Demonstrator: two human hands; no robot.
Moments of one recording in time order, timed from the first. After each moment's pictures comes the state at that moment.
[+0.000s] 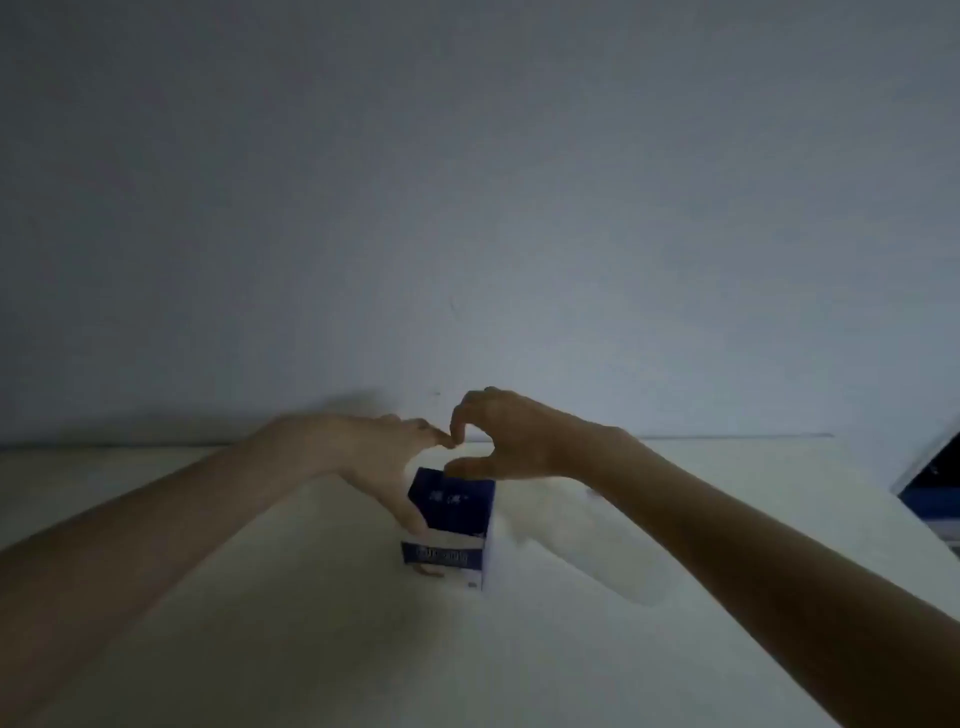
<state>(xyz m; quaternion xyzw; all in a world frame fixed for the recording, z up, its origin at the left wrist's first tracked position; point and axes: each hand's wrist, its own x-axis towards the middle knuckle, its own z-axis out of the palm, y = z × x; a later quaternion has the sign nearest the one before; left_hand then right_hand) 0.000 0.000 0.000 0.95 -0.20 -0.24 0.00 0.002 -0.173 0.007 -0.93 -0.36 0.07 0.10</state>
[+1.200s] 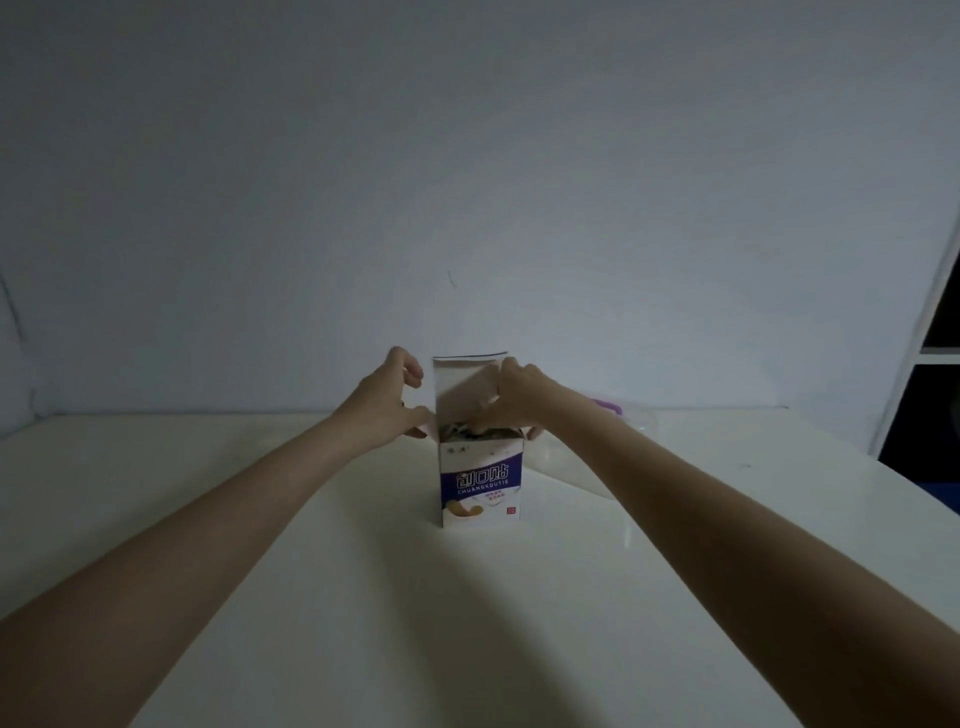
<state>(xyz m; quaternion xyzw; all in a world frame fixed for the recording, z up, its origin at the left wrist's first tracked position) -0.114 -0.017 -0.084 0.92 -0.09 0.14 0.36 -0.113 -0.175 -0.053 -0.96 -0.09 0.02 0.26</state>
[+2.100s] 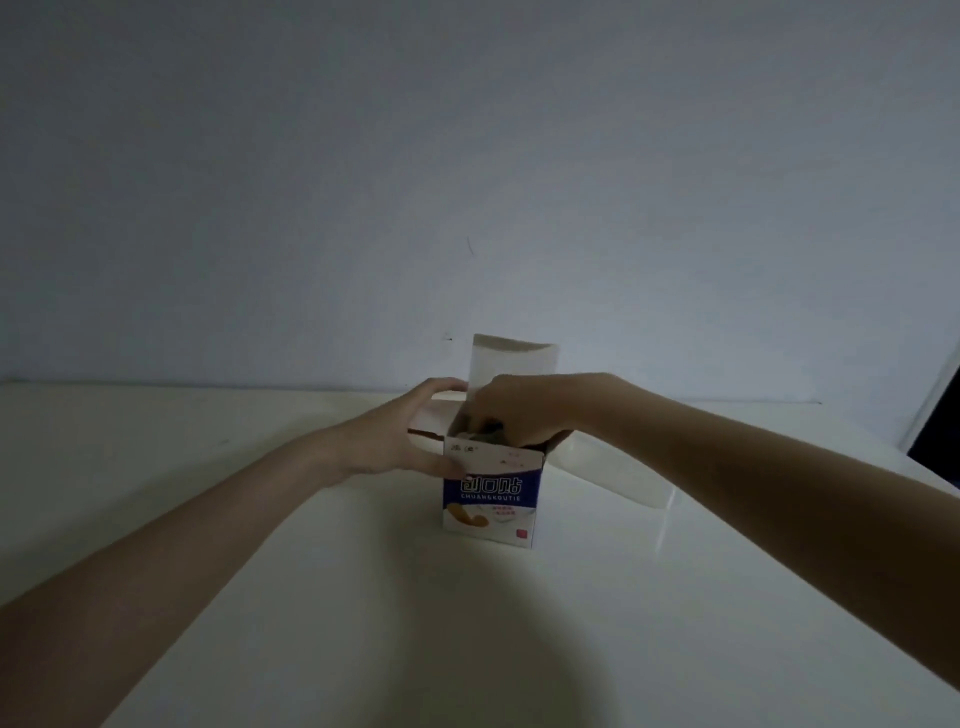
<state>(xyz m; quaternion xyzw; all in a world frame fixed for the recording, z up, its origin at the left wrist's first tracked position) -0.077 0.011 -0.123 0.86 -0.18 -0.09 0.46 -0.062 -0.156 -0.068 -0.92 -0.37 0.08 -0.08</state>
